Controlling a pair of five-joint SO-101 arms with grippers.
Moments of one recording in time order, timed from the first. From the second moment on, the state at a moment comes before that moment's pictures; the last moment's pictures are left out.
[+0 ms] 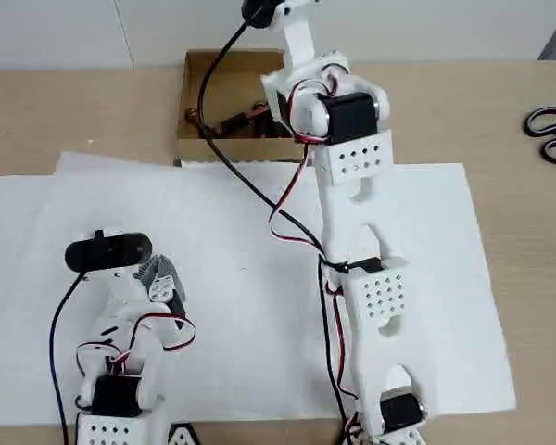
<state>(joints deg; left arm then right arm) -0.8 -102.5 96.6 50.4 19.6 -20.6 50.3 -94.1 90.8 6.7</state>
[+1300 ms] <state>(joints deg) -0.8 -102.5 96.6 50.4 19.6 -24.0 -16.7 -51.7 99.0 -1.9</state>
